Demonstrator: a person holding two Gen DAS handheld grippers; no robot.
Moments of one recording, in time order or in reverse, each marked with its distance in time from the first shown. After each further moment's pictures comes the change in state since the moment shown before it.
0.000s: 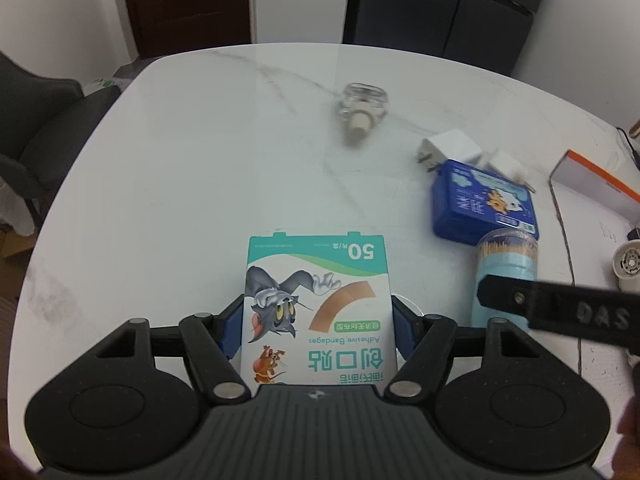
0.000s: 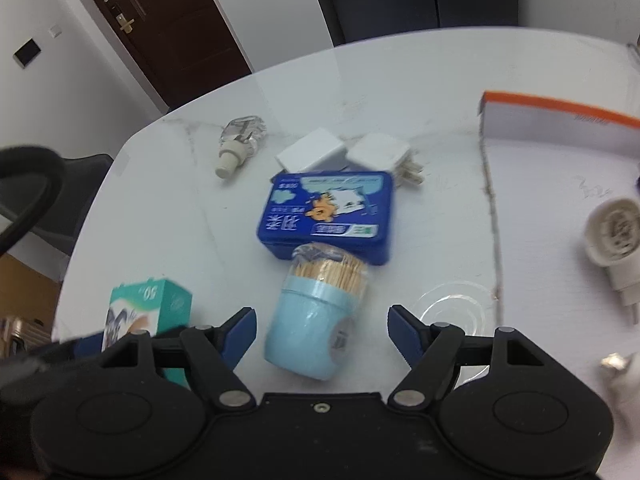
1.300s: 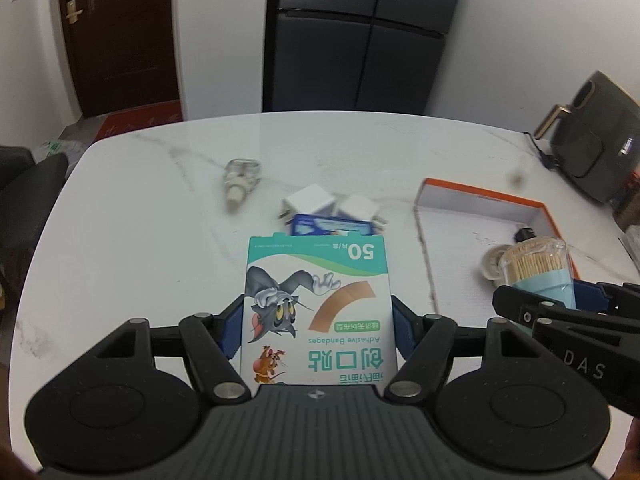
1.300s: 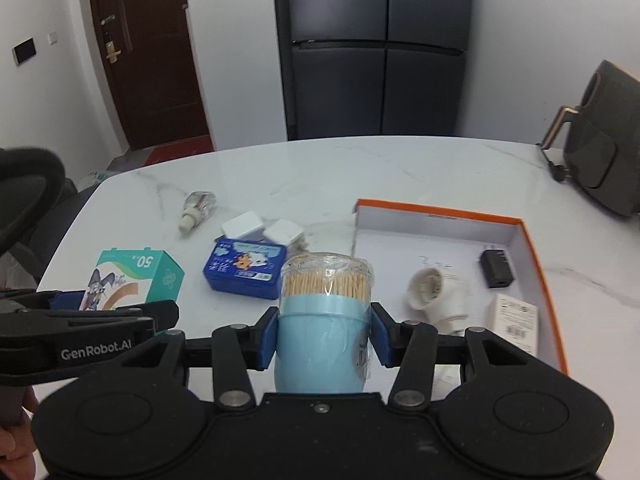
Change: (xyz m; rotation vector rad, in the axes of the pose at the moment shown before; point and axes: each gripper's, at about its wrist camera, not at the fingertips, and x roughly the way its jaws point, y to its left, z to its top) left arm -0.085 -0.079 -0.004 0.142 -0.134 -0.158; right arm -0.146 -0.016 -0.026 -0.128 -0.245 -0.231
